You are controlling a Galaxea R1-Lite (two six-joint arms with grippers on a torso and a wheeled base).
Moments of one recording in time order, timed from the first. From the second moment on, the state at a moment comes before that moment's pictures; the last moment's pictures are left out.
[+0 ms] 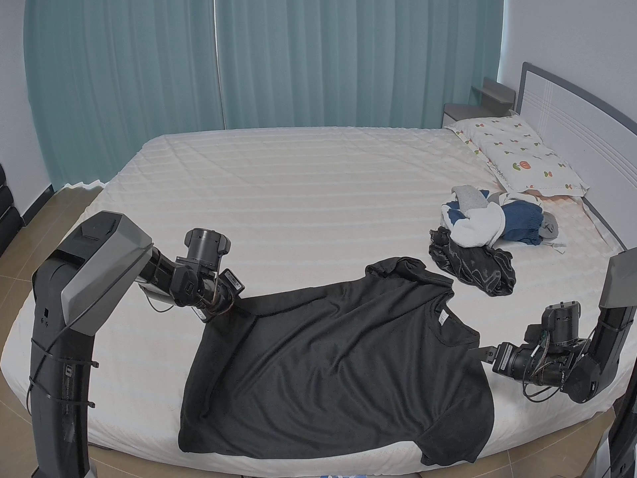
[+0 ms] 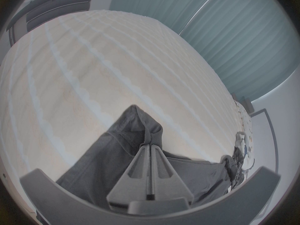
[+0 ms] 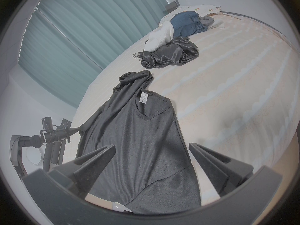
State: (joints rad) left arm -0.22 2.46 -1.47 -0.16 0.08 -0.92; right arm 0.10 2.11 -0.22 -1.18 0.21 0.54
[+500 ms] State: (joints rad) left arm -0.17 2.50 -1.55 -0.31 0.08 -0.92; right arm 0.10 2.11 -0.22 -1.18 0.21 0.54
